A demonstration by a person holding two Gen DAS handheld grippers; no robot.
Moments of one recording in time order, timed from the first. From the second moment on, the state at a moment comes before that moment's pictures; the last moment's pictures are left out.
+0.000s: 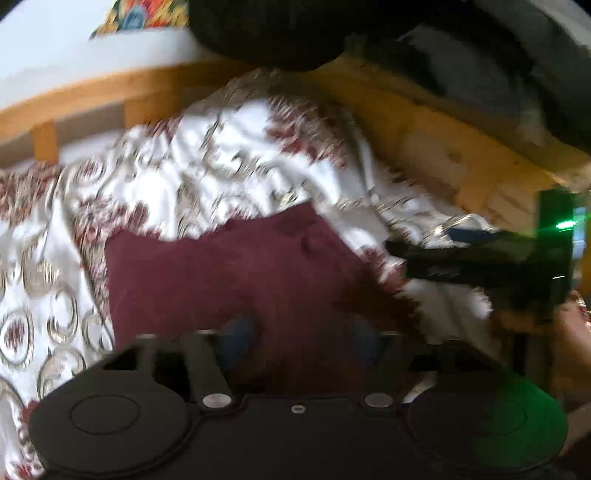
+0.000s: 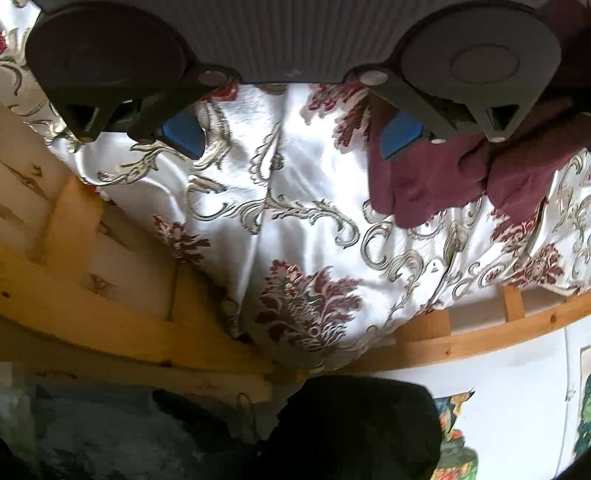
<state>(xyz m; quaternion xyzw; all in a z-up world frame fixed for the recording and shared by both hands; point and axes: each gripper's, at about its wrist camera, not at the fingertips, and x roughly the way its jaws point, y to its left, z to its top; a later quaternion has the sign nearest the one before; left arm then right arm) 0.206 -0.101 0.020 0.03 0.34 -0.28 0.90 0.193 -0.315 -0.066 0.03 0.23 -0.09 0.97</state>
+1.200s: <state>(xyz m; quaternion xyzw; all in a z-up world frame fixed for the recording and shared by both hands) 0.167 -0.034 -0.035 0.03 0.39 -0.16 0.91 0.216 -0.251 -0.105 0.28 0.24 0.20 0.91</state>
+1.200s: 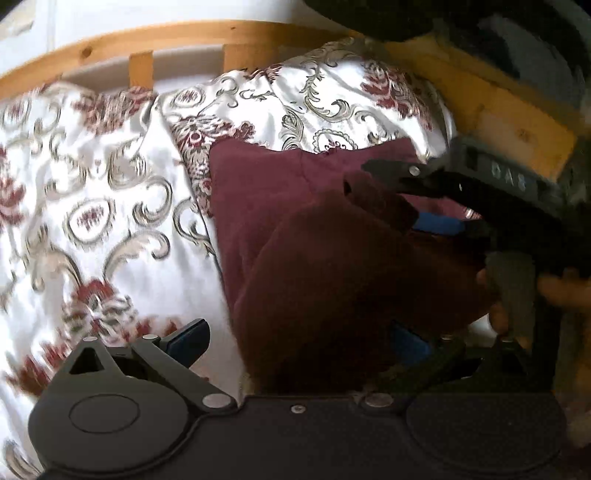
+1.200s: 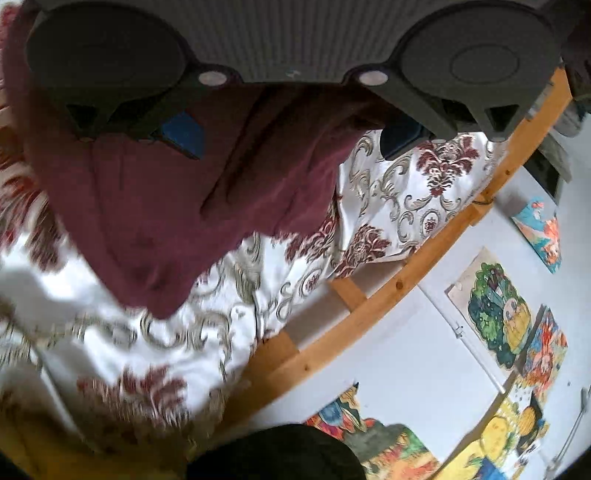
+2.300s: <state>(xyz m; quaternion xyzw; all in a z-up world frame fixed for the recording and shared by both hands) 0.139 -0.077 -0.025 0.14 0.28 -0.27 0.91 0.221 -0.246 -0.084 0.16 0.24 0.16 0.94</state>
